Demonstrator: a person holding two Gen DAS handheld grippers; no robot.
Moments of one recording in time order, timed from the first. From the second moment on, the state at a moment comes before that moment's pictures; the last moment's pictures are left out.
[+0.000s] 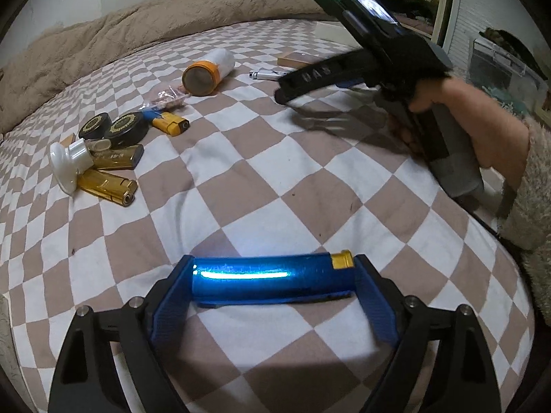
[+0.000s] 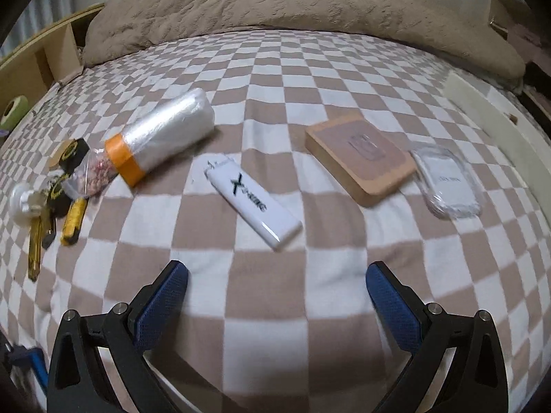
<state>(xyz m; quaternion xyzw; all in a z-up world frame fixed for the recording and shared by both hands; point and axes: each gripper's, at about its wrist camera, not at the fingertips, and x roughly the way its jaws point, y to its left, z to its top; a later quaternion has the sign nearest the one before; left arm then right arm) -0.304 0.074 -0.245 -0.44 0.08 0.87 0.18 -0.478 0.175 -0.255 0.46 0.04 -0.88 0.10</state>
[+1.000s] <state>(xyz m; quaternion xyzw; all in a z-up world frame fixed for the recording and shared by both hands) -0.289 0.056 -0.234 -0.46 0.05 0.87 0.15 -0.340 0.139 -0.244 0.40 0.20 -0.87 0.21</state>
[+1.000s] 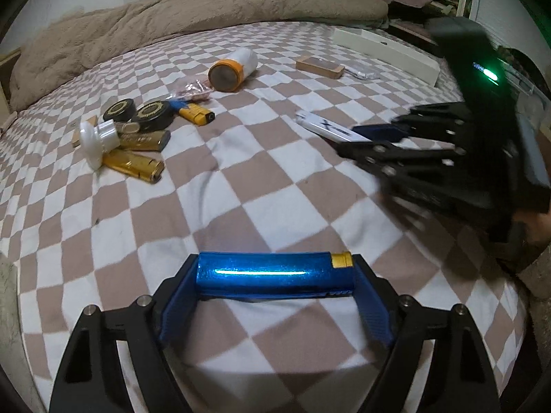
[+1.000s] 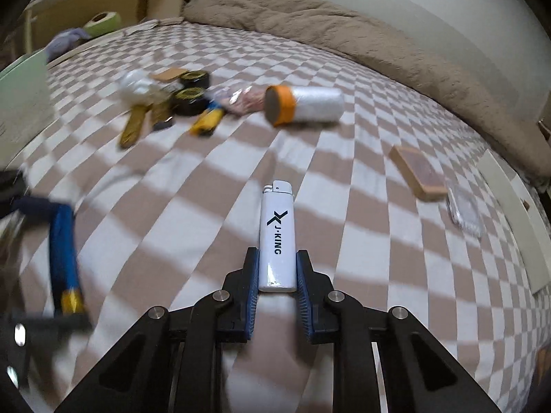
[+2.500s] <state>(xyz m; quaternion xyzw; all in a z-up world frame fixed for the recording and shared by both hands) -0.272 0.033 -0.238 -0.48 0.05 0.87 0.06 -0.285 0.160 -0.226 0.46 0.00 -0.88 0.14</state>
